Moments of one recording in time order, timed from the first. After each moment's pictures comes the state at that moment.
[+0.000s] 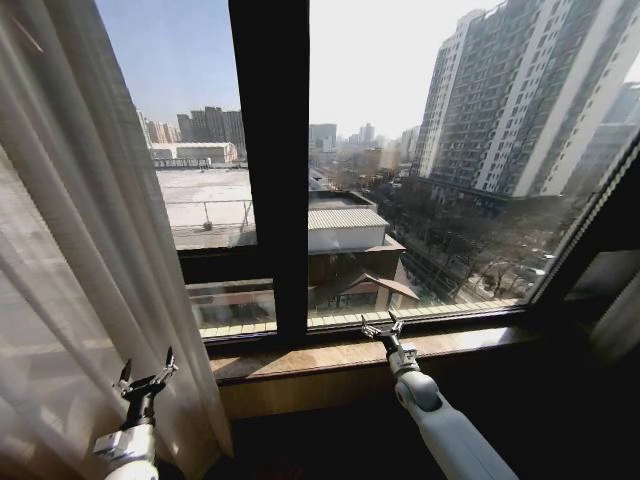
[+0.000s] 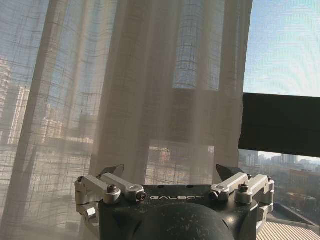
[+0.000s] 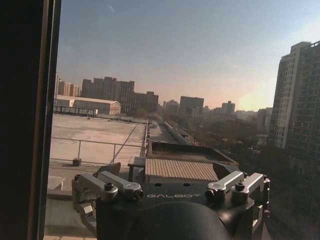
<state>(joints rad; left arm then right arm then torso) 1.50 -1.36 -0.83 -1.79 -0.41 -0.36 -0.04 -0.97 1.12 0.23 1.48 0.35 0.09 0.16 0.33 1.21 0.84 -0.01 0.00</state>
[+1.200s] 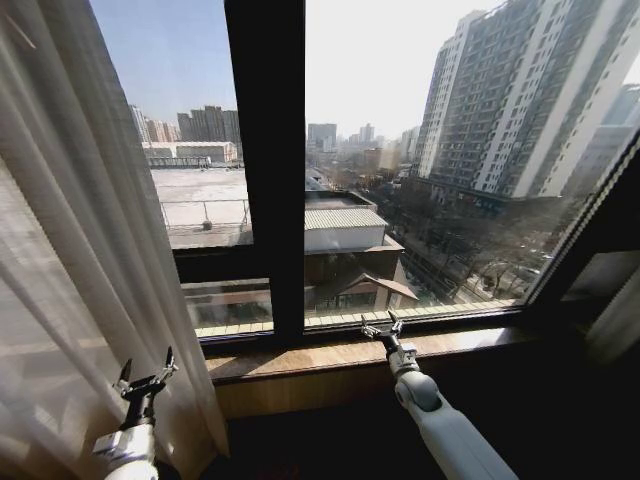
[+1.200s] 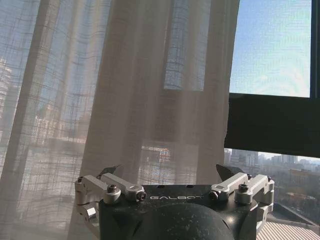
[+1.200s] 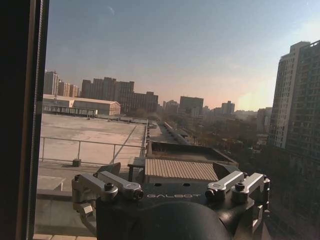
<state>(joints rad) 1.50 -1.36 -0.83 -1.79 -0.41 -0.36 -0.04 -0.97 1.12 0.23 1.48 0.35 0.09 0.16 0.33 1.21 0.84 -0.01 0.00</state>
